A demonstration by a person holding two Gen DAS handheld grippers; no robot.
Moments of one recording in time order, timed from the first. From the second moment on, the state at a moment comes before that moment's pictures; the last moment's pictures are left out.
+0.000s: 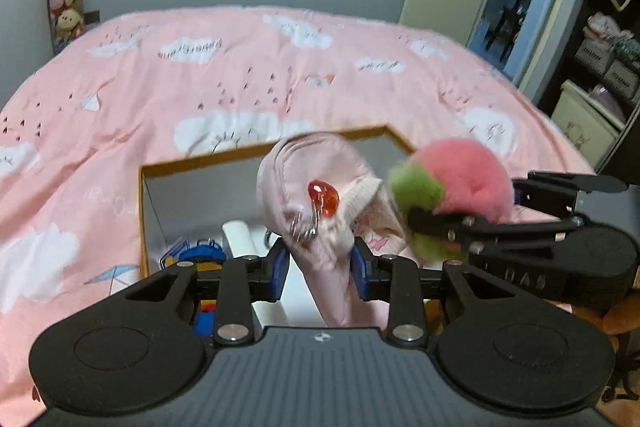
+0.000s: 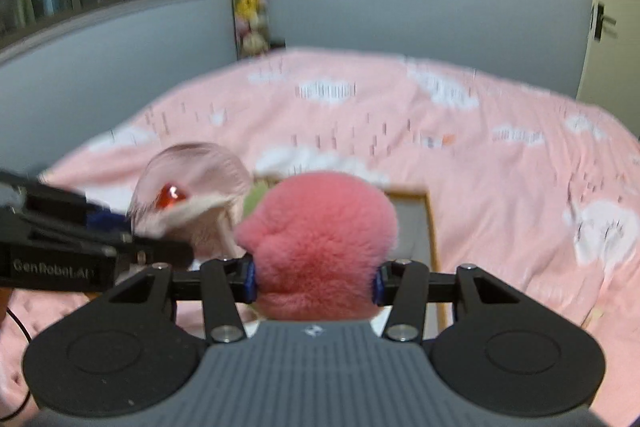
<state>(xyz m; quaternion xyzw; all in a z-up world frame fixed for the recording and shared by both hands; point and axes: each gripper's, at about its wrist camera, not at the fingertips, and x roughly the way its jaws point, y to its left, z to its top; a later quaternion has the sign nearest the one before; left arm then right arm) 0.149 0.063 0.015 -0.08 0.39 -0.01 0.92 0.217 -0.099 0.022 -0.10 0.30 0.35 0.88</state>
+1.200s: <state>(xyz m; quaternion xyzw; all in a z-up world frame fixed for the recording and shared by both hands) 0.196 0.062 -0.053 -0.08 0.51 0.00 0.86 0.267 -0.082 -0.047 -0.08 0.51 0.32 0.80</state>
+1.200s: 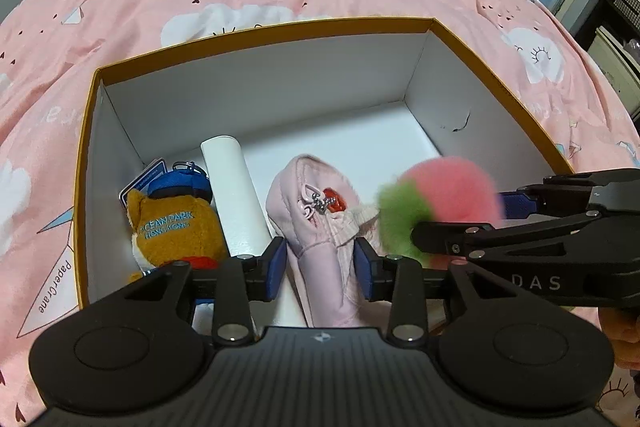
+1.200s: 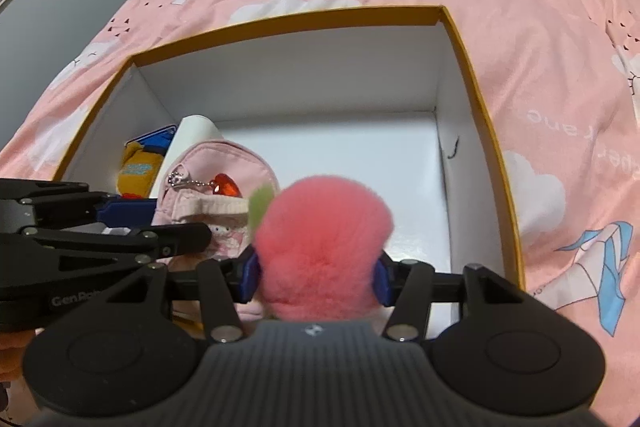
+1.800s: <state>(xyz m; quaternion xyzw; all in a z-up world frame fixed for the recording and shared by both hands) 0.186 0.075 -0.039 -0.09 0.48 0.02 0.87 0.266 -0.075 -0.045 -0.09 0.51 0.29 0.80</state>
